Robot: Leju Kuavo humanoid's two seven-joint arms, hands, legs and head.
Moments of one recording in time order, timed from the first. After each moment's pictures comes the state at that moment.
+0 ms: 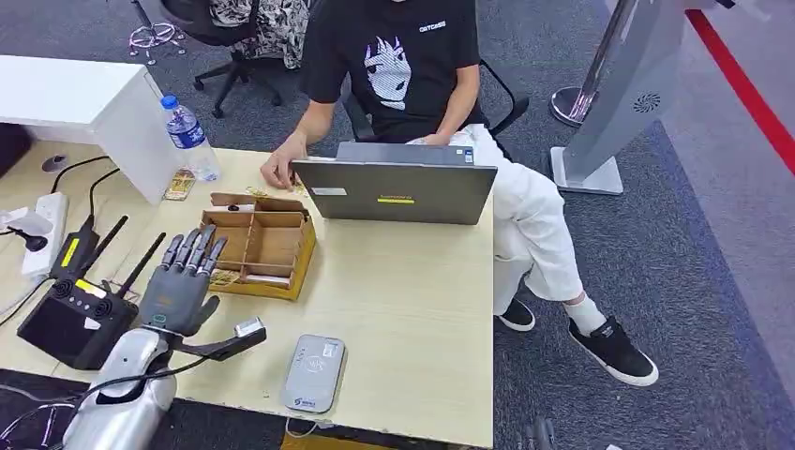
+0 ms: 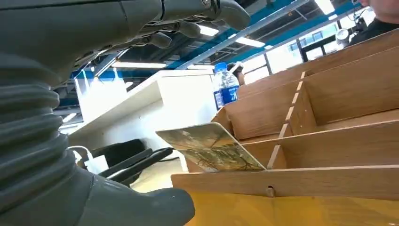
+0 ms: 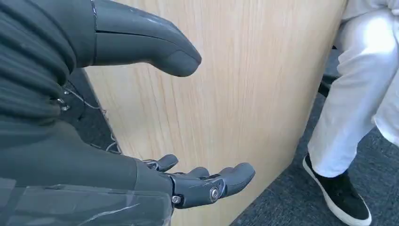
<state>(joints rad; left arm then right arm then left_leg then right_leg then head) -0.16 0.23 -0.02 -1.14 -1.26 0.42 -0.31 -0.19 0.16 -0.68 -0.29 -0.42 0.41 -0.31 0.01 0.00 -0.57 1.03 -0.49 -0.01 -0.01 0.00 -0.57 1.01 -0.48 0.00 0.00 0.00</state>
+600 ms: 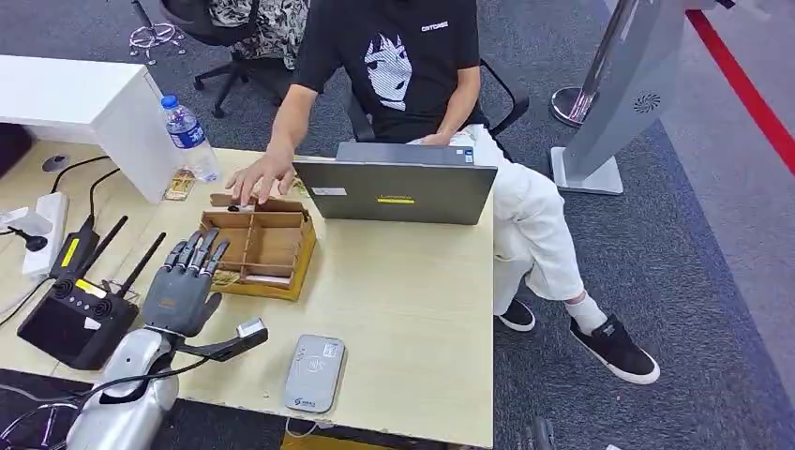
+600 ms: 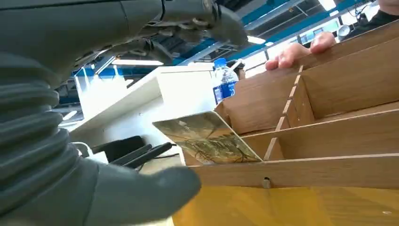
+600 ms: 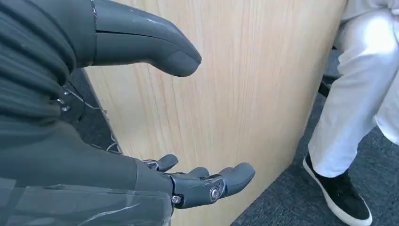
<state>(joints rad) -0.16 0.22 -0.02 -1.12 -1.26 0.42 -0.30 -0.19 0.16 -0.68 -0.29 -0.42 0.41 -0.31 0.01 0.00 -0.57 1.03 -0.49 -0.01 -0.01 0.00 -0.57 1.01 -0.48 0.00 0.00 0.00</state>
